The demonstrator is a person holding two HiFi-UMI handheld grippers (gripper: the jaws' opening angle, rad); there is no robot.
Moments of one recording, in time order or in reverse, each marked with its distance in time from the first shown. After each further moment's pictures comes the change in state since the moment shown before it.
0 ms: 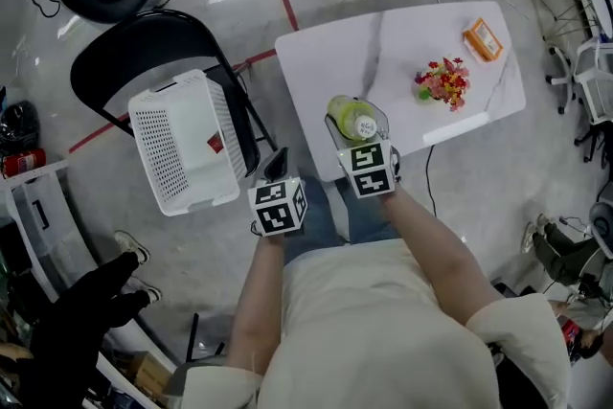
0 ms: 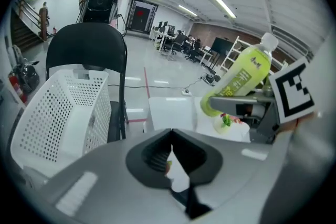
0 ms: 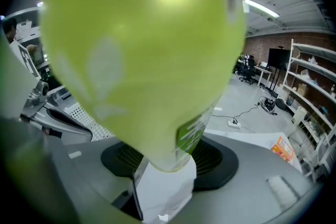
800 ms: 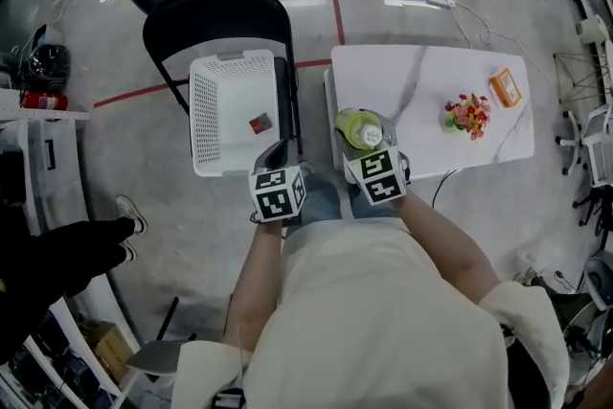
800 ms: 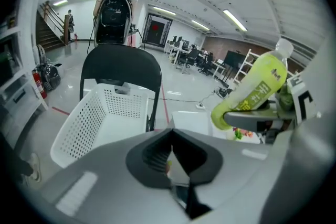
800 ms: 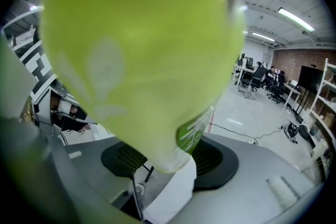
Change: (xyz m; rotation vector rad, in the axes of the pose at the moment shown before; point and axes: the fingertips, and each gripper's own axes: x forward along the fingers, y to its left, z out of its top) left arm -0.101 0.086 0.021 -0.097 -0.136 0.128; right arm -0.041 0.118 0.058 -0.233 -0.026 0.207
